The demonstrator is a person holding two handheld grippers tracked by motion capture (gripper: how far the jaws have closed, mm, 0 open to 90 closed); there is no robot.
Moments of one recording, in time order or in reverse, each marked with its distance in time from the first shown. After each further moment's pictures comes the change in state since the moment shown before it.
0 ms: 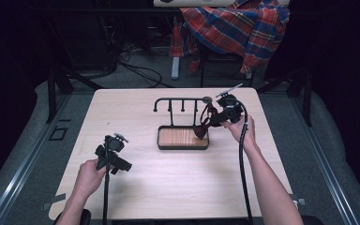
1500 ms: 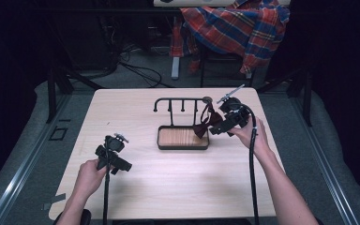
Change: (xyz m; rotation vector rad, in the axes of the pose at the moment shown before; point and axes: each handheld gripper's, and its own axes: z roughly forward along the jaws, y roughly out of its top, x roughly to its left) left arm -0.001 0.000 0.001 0.003 0.000 -0.002; right arm 0.034 -0.014 -0.050 0.063 -0.006 -0.175
